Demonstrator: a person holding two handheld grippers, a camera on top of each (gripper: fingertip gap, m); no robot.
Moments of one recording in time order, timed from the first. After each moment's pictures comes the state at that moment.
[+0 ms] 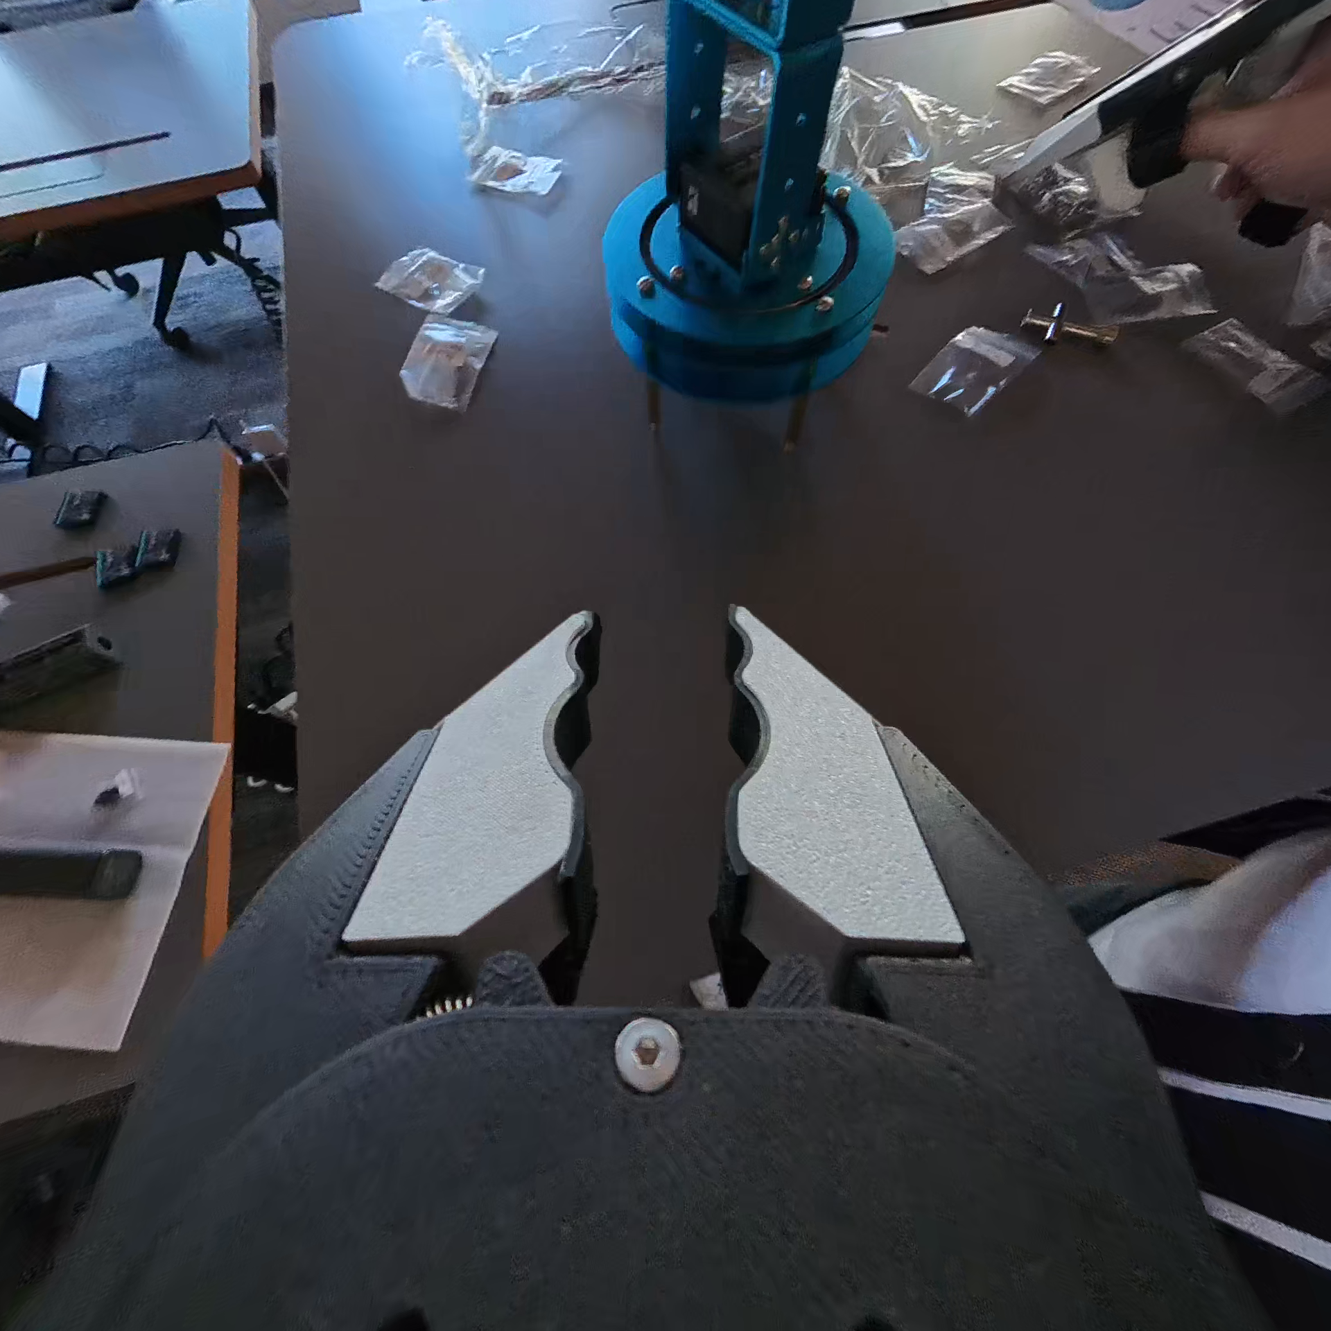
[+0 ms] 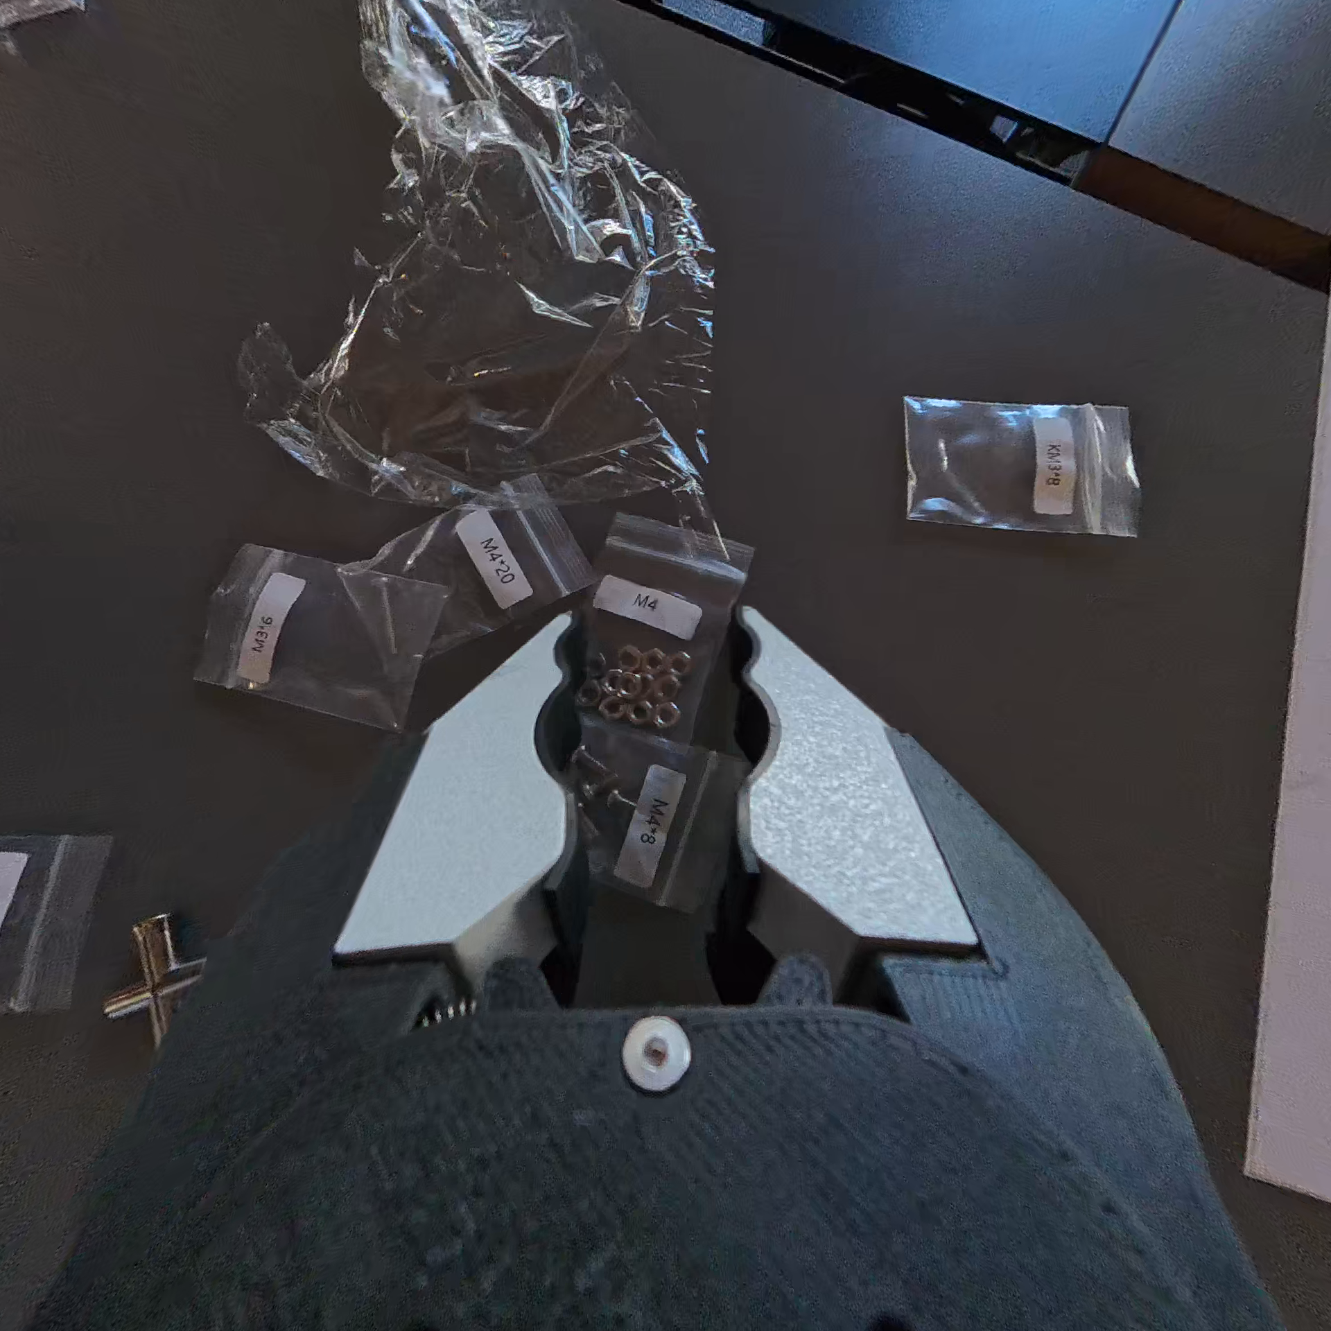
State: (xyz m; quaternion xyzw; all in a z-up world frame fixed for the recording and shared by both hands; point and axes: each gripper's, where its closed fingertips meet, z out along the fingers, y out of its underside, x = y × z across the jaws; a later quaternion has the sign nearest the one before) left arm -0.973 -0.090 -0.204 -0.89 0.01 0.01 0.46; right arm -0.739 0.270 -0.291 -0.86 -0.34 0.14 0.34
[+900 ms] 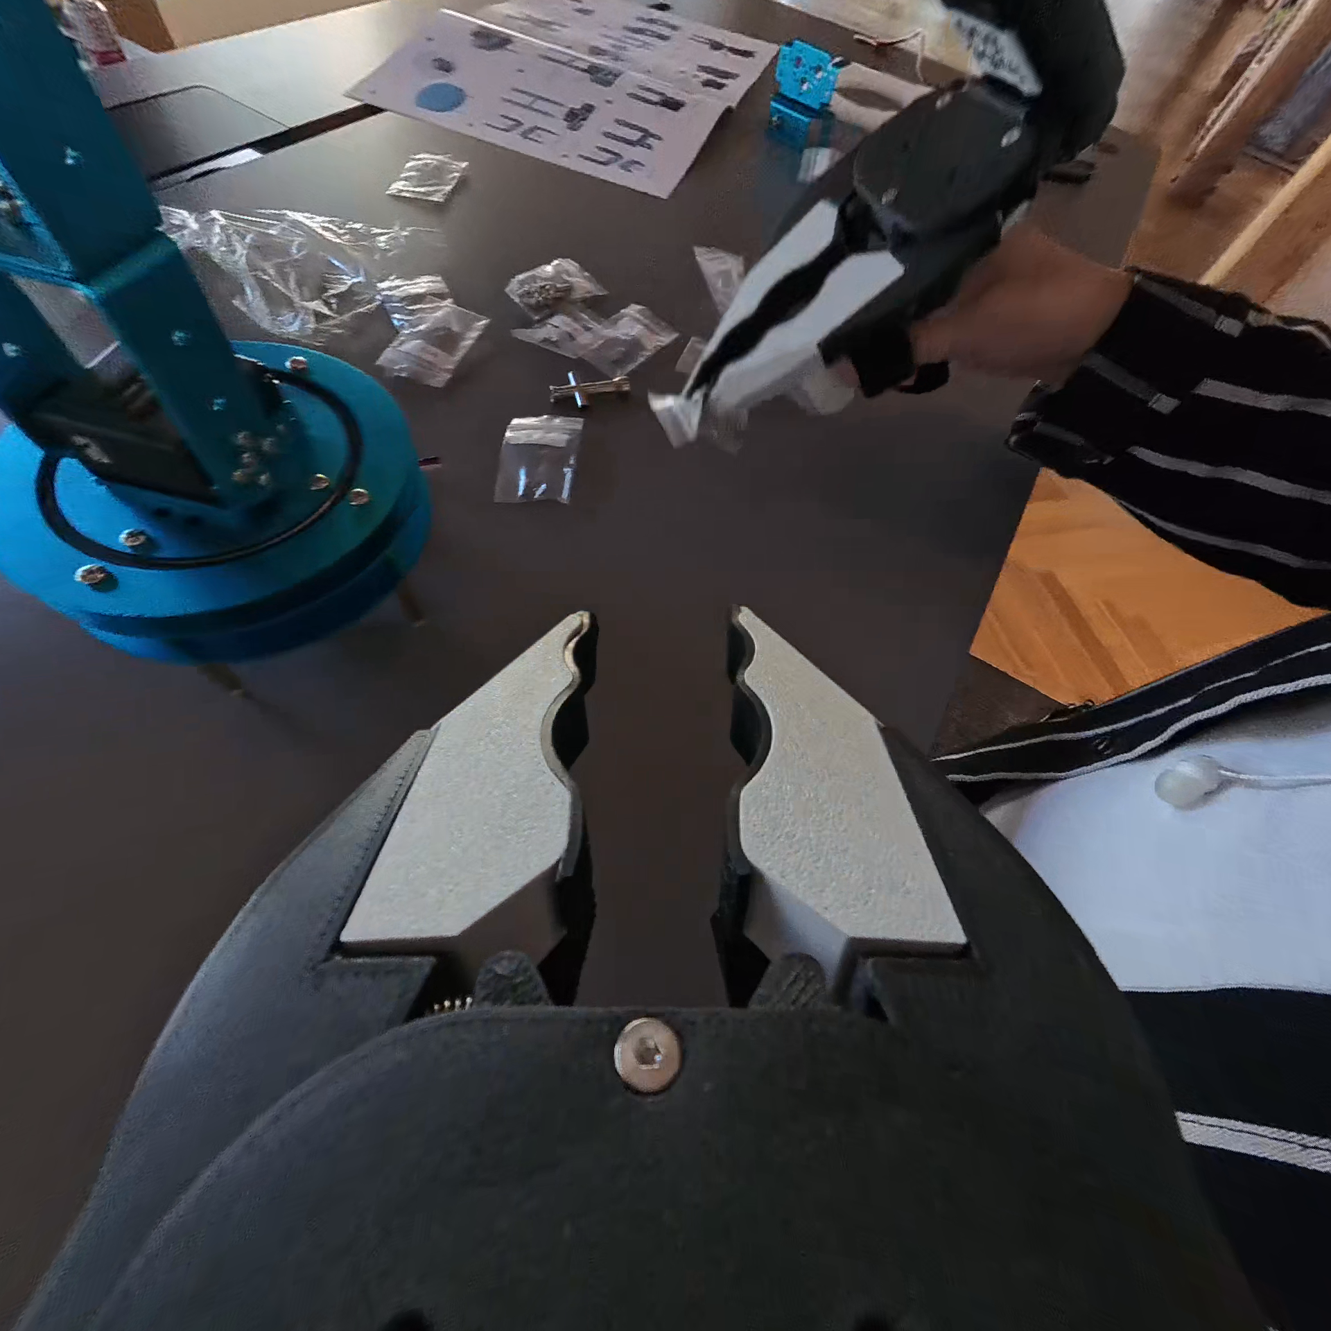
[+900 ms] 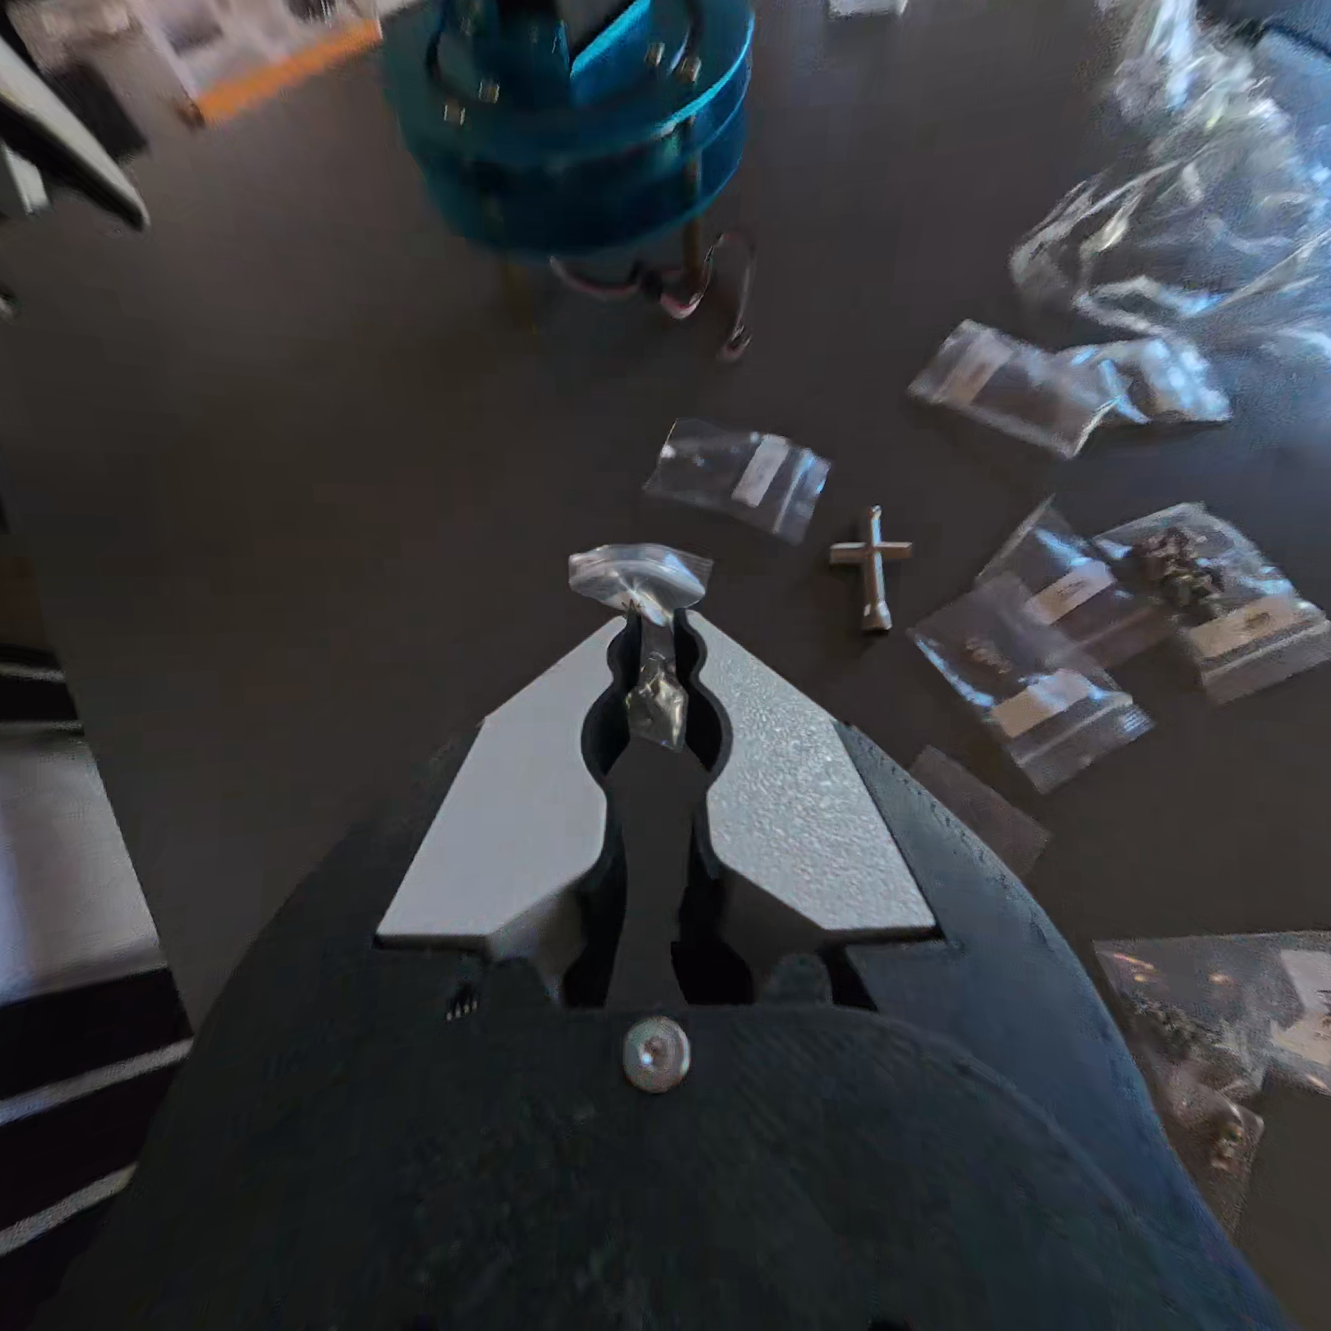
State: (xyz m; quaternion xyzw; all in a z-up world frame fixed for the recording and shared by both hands) left arm -0.867 -0.055 -0.201 -0.81 0.29 -0.24 0.45; right arm -0.756 0.043 -0.257 -0.75 -0.49 0.27 0.34
